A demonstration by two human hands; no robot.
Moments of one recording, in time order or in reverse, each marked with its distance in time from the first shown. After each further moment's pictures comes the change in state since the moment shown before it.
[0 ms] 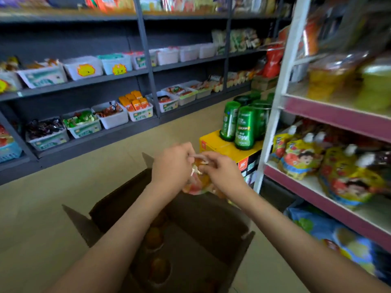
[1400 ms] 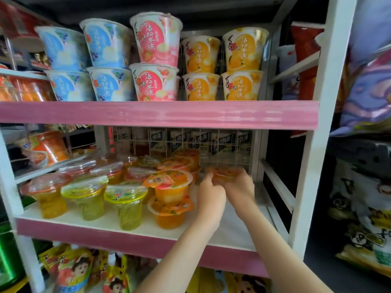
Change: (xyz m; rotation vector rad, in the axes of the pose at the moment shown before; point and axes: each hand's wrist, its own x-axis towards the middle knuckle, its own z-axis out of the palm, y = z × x) left_hand -0.033 0.580 0.109 -1.216 -0.601 0.140; right_hand -0.164 0.103 -0.522 -0.126 1.124 0.443
